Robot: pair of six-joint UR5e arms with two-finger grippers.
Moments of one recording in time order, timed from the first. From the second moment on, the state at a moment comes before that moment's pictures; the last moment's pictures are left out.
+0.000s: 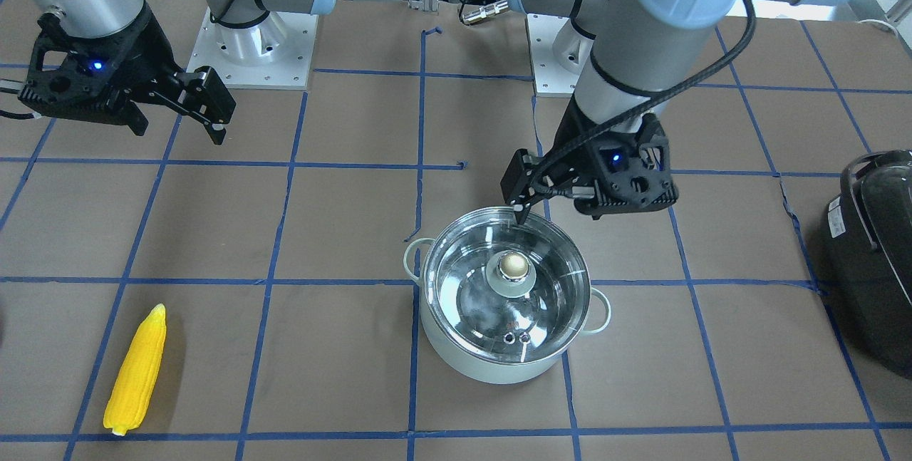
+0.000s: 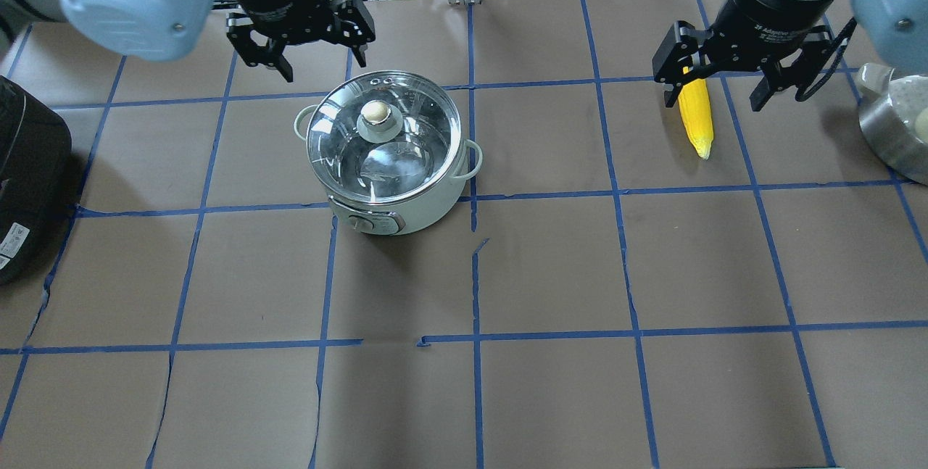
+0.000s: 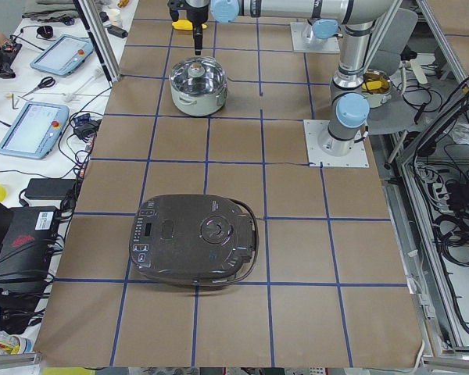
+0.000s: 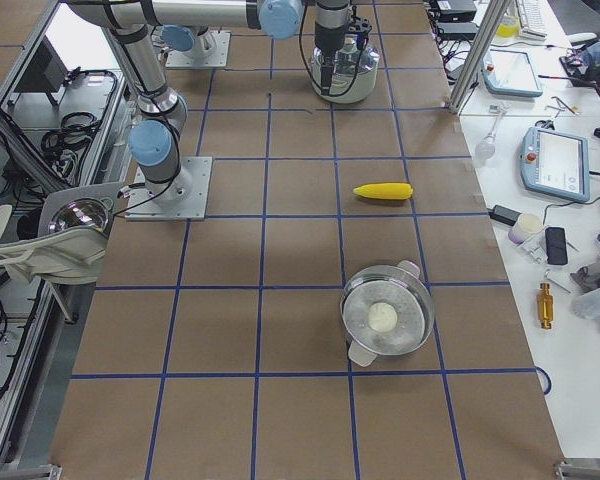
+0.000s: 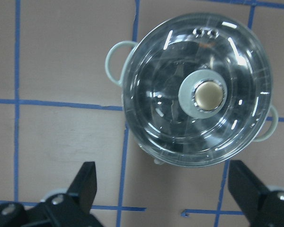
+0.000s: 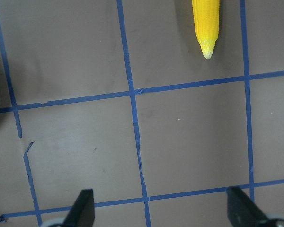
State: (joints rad) left arm -1.70 -1.82 -1.42 -1.36 1.51 -0.27; right arm 1.50 -1.57 1.57 -1.57 -1.57 0.05
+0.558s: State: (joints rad) left arm -1.73 -1.93 -1.46 -1.28 1.52 -0.32; right arm 1.39 -1.42 1.57 -1.71 -1.57 -0.01
